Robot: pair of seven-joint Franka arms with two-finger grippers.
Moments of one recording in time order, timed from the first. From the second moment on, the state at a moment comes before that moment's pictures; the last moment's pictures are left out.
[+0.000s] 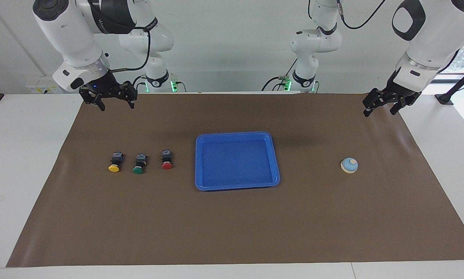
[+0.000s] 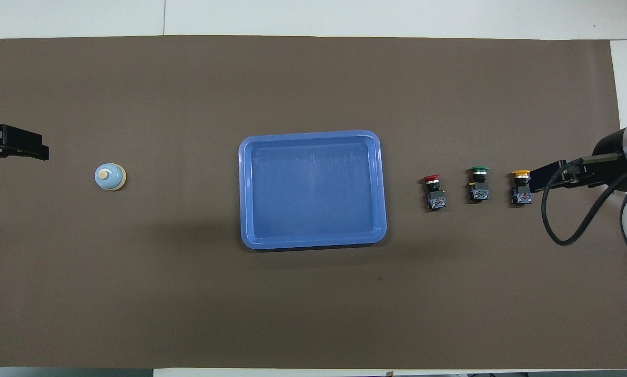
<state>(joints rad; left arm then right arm) -0.01 0.00 0.00 -1.62 -0.02 1.64 -0.01 -0.01 -0.06 0.03 -1.73 0.01 1.57 -0.04</state>
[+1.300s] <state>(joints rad) -0.01 0.01 0.01 -1.71 -0.02 1.76 -0.03 -0.01 -0.06 0.03 -1.73 0.01 1.57 -0.04</state>
